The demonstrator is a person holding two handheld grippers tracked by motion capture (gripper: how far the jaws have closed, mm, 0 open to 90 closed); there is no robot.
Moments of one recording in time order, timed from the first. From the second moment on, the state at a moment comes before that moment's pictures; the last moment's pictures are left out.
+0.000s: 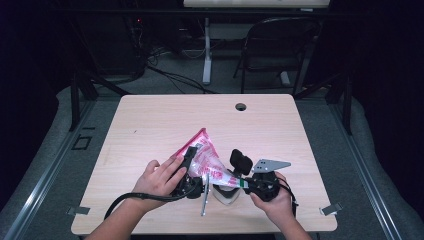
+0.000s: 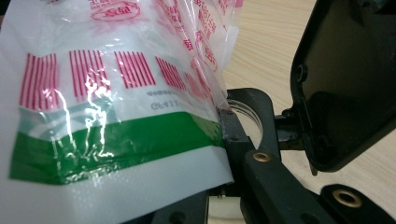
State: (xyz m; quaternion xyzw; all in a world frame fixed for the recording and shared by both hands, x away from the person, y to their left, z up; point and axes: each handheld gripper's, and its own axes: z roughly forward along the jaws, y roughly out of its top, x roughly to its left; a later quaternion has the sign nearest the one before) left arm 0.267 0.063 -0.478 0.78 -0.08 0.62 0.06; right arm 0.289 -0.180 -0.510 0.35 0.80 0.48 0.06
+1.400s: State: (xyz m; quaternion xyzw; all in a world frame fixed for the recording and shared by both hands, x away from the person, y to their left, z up) left arm 0.266 0.061 -0.478 0.78 -0.08 0.62 0.06; right arm 0.290 -0.181 -0.511 0.35 0.80 0.49 0.06
